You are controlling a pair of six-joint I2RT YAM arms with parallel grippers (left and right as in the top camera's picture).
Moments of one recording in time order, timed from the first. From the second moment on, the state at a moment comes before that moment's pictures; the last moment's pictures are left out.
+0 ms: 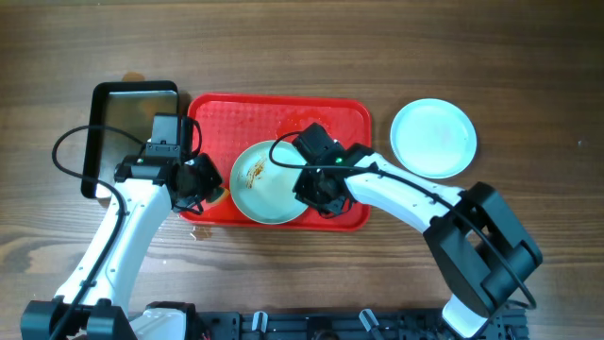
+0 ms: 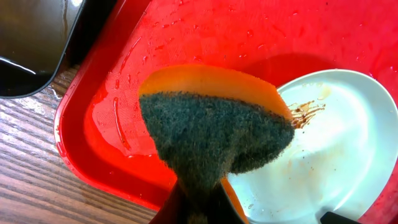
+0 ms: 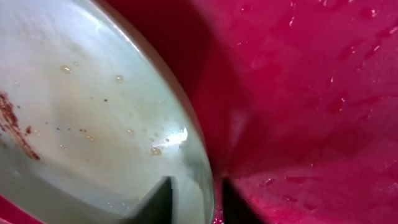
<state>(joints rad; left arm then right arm) -0.09 1.38 0.87 -0.80 0.08 -0.64 0.71 1.85 1.09 -0.58 -0.22 1.17</state>
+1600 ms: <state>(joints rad) -0.47 1.67 0.87 -0.51 -0.11 -0.47 0.68 1.90 1.11 -0.48 -0.17 0.69</state>
